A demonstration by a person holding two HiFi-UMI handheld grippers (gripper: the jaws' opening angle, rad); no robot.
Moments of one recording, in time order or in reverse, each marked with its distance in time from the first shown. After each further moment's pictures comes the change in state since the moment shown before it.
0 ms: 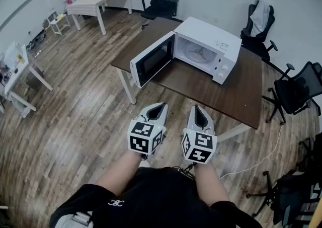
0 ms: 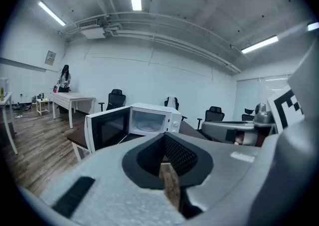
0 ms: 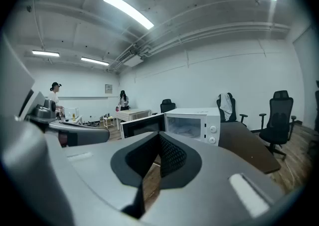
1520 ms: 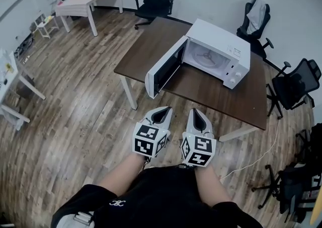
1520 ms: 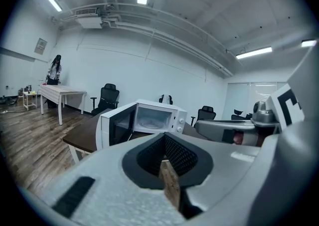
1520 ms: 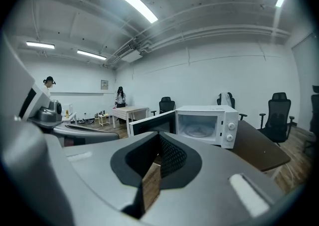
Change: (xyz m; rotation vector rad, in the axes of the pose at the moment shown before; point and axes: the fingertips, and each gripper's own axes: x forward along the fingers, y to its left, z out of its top) left arm 0.007 0.131 -0.001 -0.018 0.044 -0.145; right arm 0.091 0.117 -0.007 -0.010 0.027 -0.067
